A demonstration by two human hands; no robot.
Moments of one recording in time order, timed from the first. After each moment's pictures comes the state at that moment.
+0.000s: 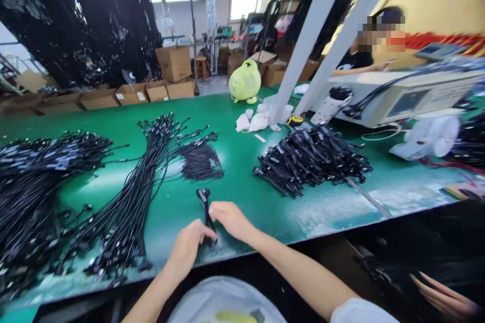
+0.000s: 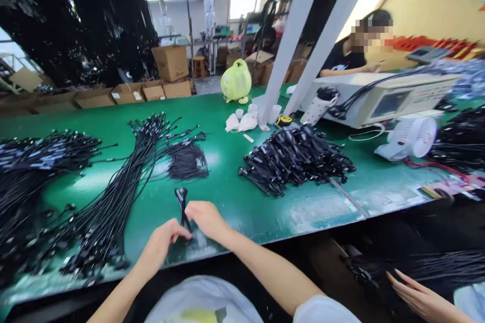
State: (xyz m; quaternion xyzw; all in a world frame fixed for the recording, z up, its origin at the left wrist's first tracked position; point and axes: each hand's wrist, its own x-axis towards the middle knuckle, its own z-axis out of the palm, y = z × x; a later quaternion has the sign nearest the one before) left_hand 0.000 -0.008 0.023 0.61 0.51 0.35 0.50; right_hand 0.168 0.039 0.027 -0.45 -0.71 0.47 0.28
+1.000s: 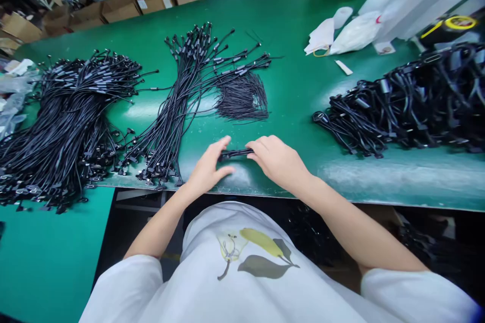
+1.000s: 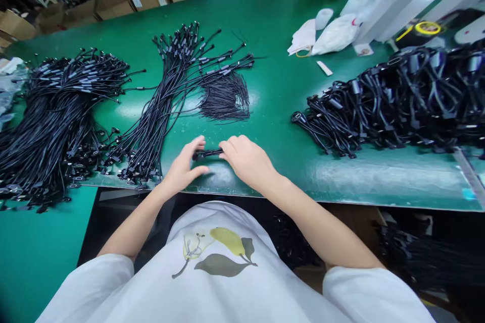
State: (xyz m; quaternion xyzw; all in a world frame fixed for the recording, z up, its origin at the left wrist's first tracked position) left_hand -0.032 0.007 0.017 0.69 0.52 0.33 0.38; right_hand 0.188 0.048 0.030 -0.35 -0.91 -0.03 0.20
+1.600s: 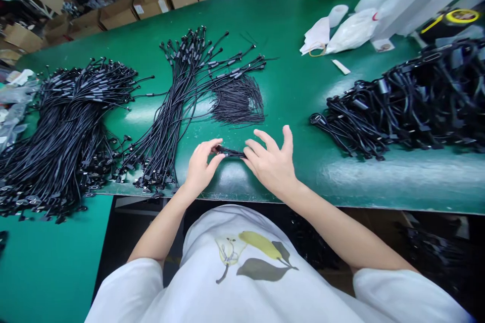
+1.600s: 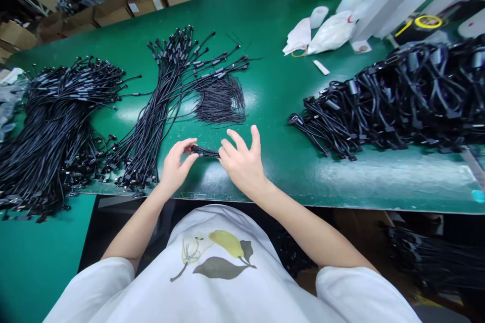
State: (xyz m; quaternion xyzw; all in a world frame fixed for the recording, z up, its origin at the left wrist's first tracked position) left_hand -0.025 0.027 0.020 0.71 0.56 0.37 0.21; right_hand 0.181 0.051 0.016 -0.40 -0.88 -0.11 0.23
